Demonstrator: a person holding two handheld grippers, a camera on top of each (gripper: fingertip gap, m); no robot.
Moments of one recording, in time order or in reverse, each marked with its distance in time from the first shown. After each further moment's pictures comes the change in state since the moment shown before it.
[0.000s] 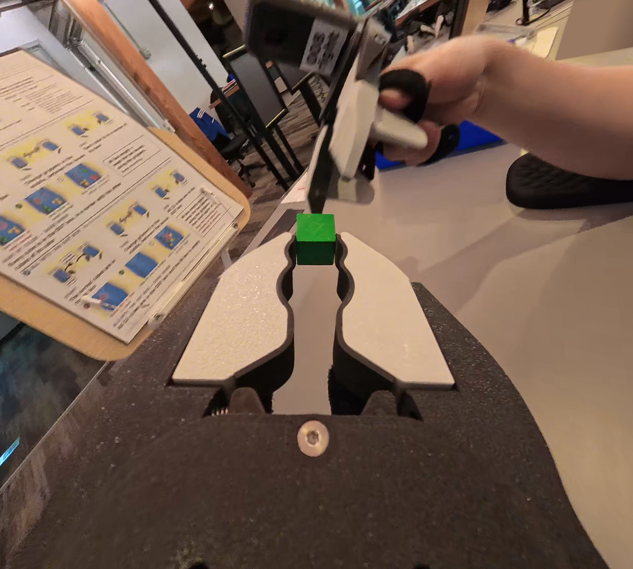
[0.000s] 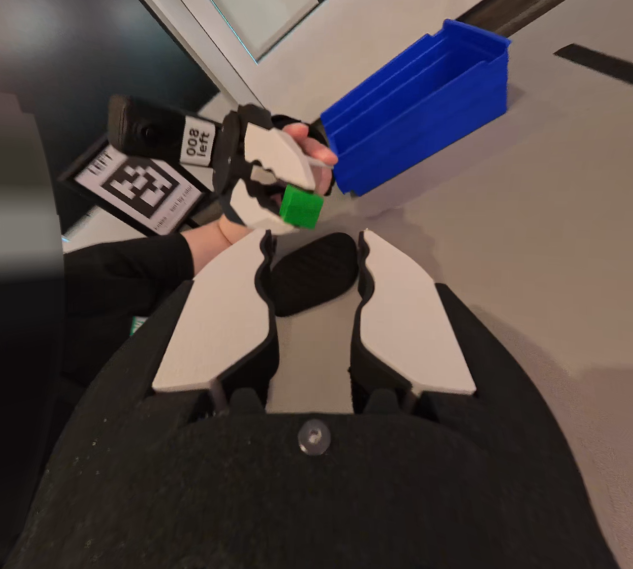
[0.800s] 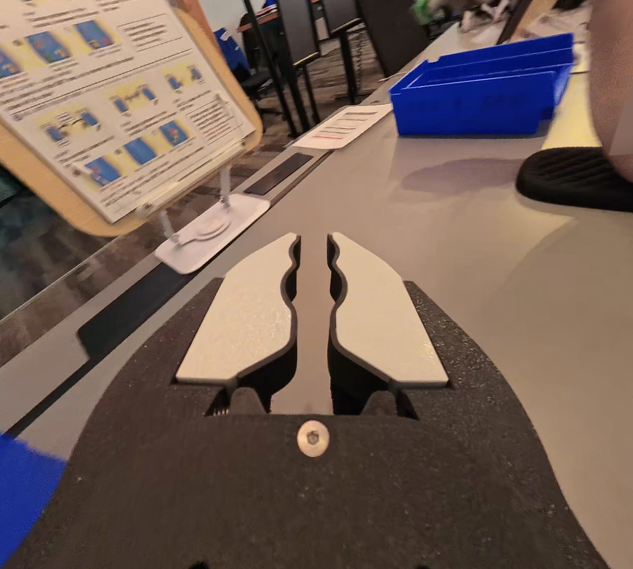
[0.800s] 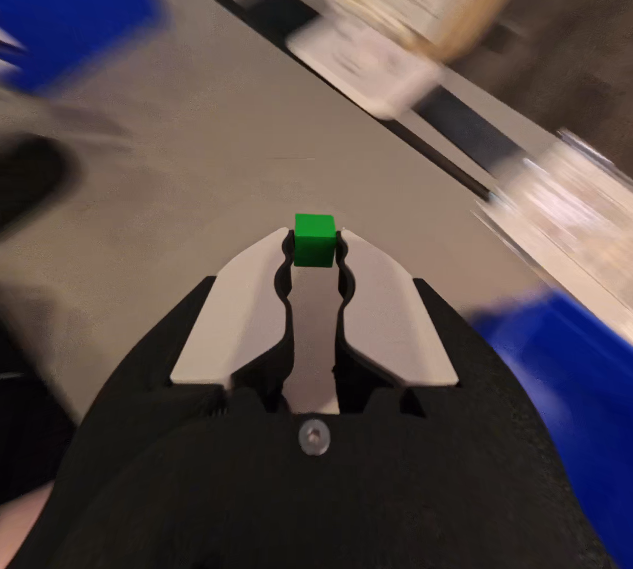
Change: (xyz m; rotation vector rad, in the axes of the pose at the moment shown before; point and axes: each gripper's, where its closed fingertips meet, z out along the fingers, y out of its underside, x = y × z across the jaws) left arm -0.001 0.057 -0.046 -0.118 -0.126 -0.248; right arm 0.058 0.039 -0.265 -0.166 0.939 -0.156
